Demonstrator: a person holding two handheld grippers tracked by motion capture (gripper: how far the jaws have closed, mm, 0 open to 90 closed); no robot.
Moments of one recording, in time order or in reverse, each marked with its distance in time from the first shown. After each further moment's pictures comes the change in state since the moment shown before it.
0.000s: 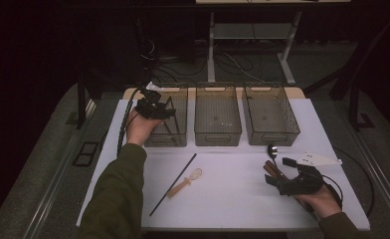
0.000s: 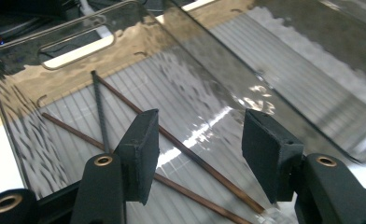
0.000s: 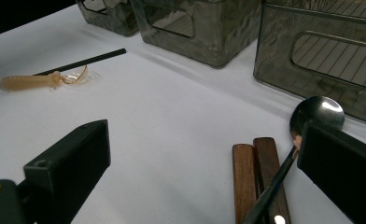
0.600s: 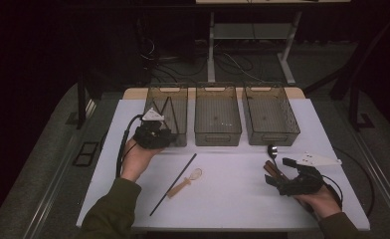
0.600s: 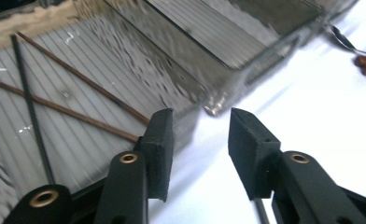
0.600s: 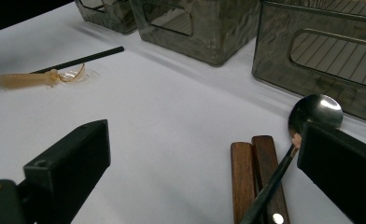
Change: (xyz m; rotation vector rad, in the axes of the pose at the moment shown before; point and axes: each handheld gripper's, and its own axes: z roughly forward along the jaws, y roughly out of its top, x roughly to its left) left arm -0.055 -0.061 -0.032 -0.018 -0.103 0.015; right arm 0.000 -0.001 0.000 0.004 -0.008 -0.006
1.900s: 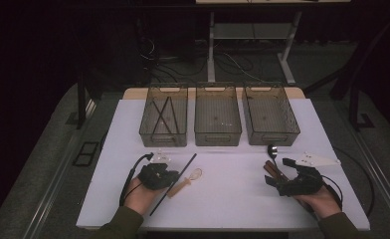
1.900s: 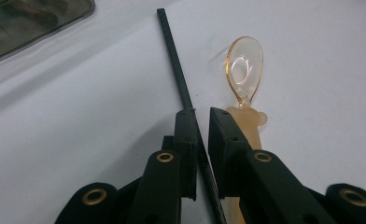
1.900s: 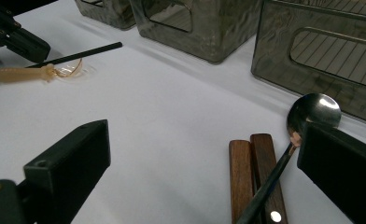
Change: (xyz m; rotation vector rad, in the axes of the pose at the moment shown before) left arm -0.048 -0.081 0.013 0.135 -0.092 0.035; right arm 0.001 0.000 0.001 0.010 -0.009 -0.016
